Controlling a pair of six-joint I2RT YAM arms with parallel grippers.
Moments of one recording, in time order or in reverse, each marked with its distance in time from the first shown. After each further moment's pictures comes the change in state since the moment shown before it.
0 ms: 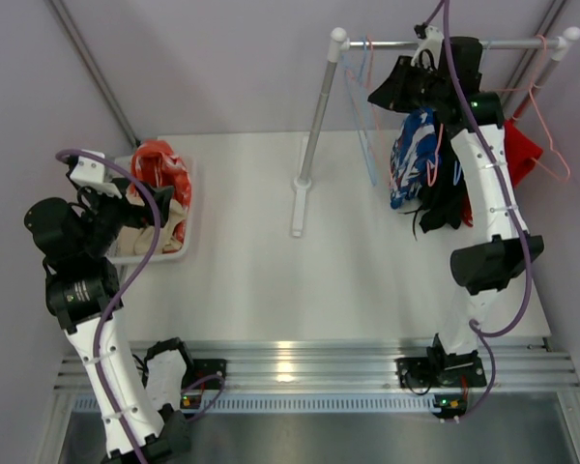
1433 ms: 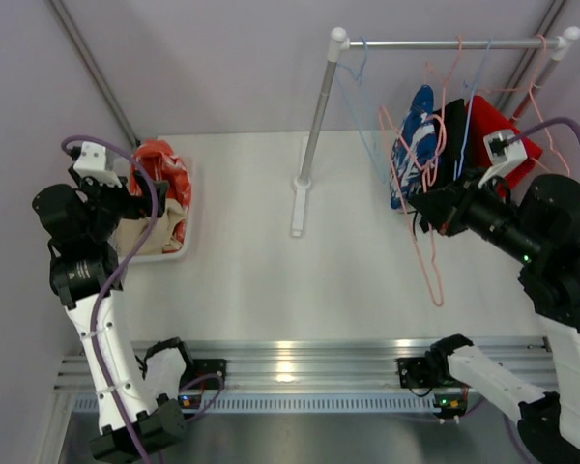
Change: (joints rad) left arm 0.000 0.062 -0.086 0.071 -0.093 0.011; right arm 0.191 -1.072 -0.797 -0.092 0.170 0.089
